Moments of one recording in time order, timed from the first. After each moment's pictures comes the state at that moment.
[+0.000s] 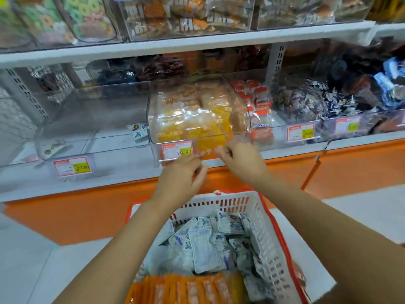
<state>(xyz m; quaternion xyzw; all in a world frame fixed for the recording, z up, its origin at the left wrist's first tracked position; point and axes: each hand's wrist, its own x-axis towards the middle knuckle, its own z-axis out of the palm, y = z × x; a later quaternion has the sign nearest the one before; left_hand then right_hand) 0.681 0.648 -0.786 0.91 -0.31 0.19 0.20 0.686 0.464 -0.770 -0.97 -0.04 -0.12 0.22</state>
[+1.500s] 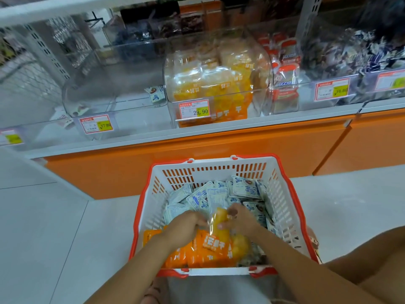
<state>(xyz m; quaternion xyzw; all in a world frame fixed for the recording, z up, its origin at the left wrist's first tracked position) 0.581 0.714 -0.949 0.91 -0.26 -0.25 0.21 0.570 0.510 -0.988 -0.83 0.11 0.26 0.48</state>
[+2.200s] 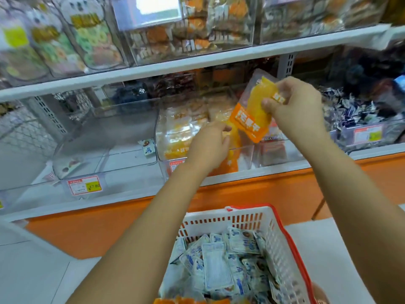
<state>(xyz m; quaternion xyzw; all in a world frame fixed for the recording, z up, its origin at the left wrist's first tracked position) 0.740 0.579 -0.715 0.93 -0.24 0.15 0.26 0.696 0.412 -0.664 -0.86 0.08 -0.34 0.36</state>
